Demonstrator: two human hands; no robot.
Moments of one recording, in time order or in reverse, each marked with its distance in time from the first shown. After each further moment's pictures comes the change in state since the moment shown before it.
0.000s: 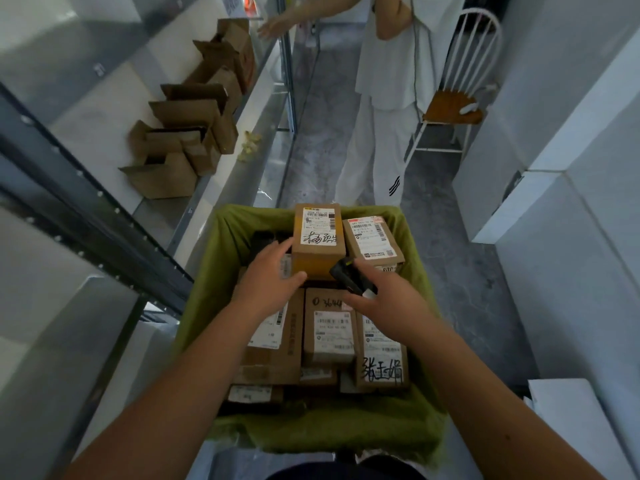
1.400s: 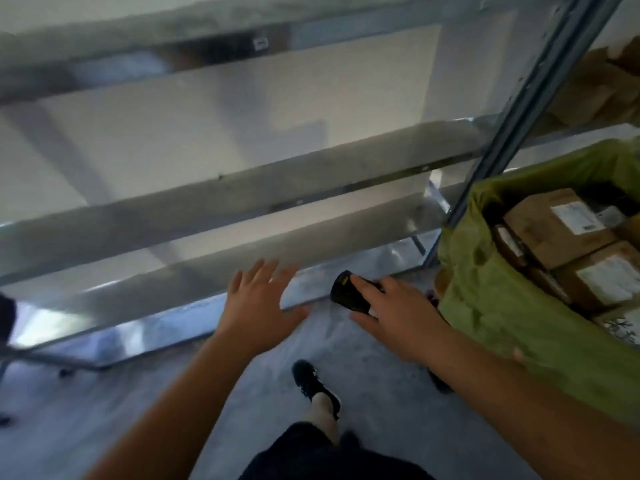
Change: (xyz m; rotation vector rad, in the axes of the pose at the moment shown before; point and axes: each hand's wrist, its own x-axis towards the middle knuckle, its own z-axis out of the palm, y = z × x) left_hand -0.685 -0.088 0.099 0.284 0.412 -0.905; right_hand -0.378 -0.067 0.219 -0.721 -0.652 -1.269
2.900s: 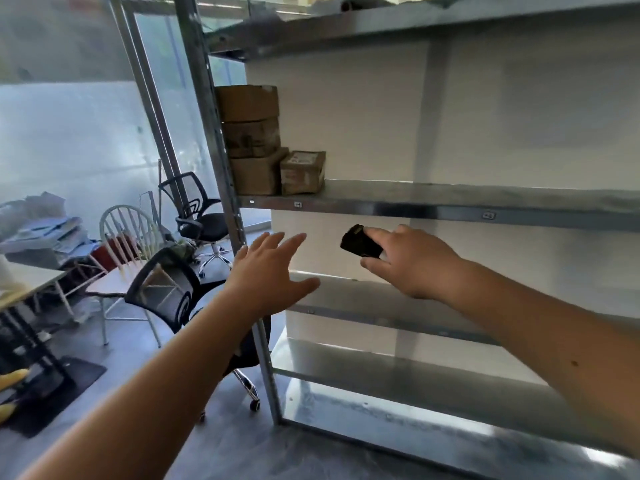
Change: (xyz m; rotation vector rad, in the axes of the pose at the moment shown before) left_hand -0.388 -0.504 -0.256 0.050 0.551 -0.475; right_hand 0.085 -0.688 -0.133 -0.143 0.391 -0.564
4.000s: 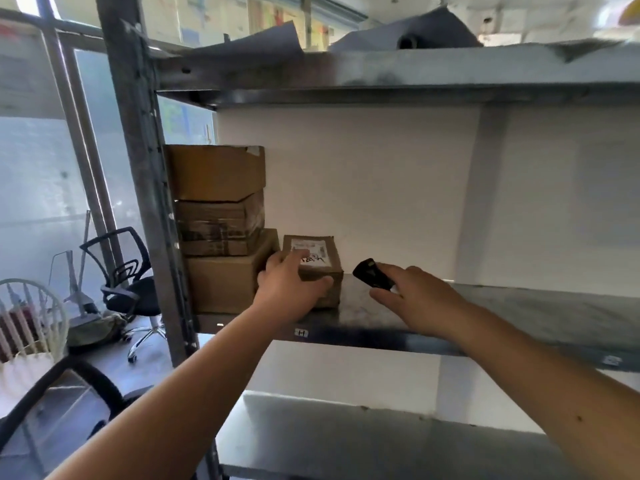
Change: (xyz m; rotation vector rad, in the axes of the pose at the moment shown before) left_hand 0.373 -0.095 0.036 -0.587 0.056 -0.134; right_hand 0.325 0.062 0.041 0.114 0.077 0.193
